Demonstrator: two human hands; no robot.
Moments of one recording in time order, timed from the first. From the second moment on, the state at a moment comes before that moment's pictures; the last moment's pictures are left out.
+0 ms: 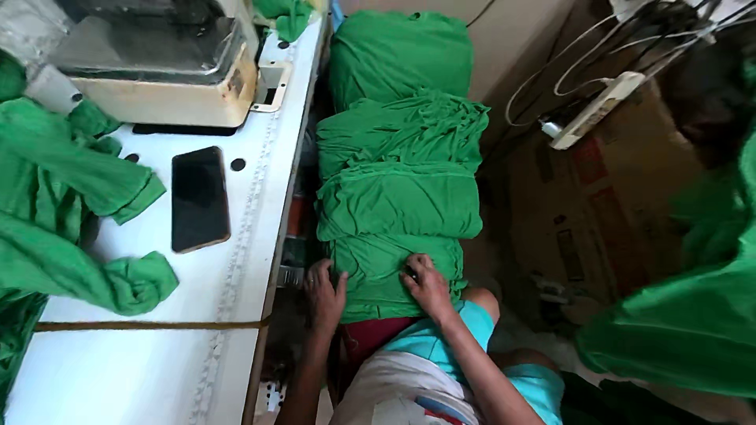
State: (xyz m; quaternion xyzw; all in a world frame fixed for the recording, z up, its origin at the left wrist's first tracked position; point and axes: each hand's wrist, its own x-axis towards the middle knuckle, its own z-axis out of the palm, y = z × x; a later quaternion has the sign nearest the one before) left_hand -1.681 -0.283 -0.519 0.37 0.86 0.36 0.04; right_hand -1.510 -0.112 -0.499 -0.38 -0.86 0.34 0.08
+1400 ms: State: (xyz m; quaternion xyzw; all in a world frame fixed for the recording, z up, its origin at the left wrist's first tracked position) left_hand -1.622 -0.172 -0.470 0.54 0.79 0.26 0.15; right_hand -1.410 -0.059 -0.495 -0.56 -0.76 0.32 0.01
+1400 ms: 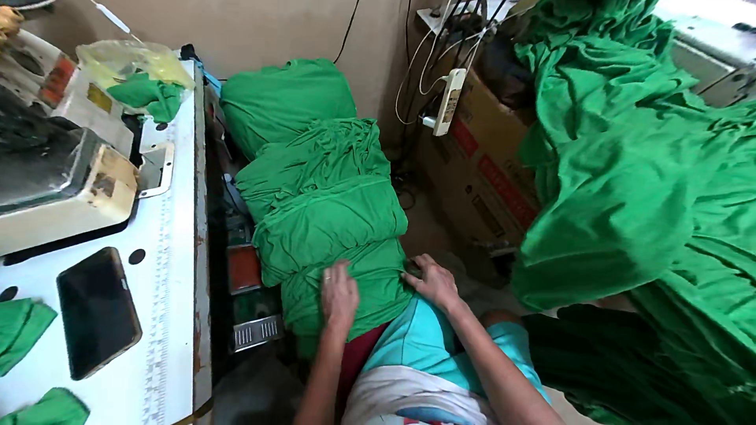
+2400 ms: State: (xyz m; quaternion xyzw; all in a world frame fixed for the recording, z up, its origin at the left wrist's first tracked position) left_hand -1.645 -0.163 -0.459 0.45 0.81 0.31 0.21; right_hand -1.463 -0.099 -0.496 -0.43 -0.59 0.59 0.34
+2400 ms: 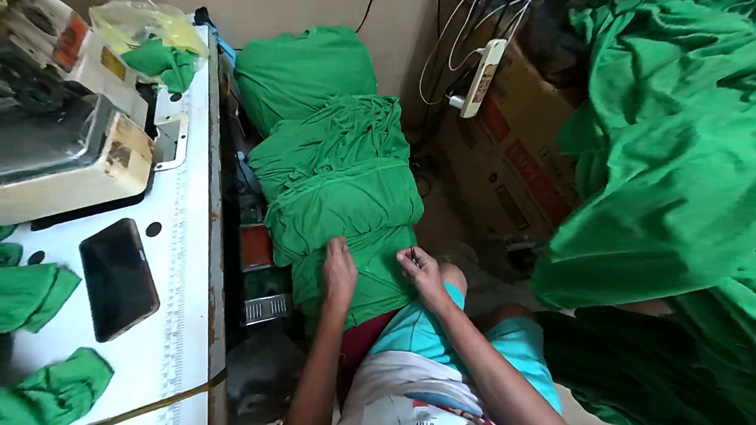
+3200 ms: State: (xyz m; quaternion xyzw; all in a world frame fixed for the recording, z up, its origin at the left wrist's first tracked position) left_hand -1.652 -0.170 -0.501 0.54 0.74 0.27 0.30; right_hand -1.492 -0.096 -0.516 -0.42 -0.71 0.56 0.07
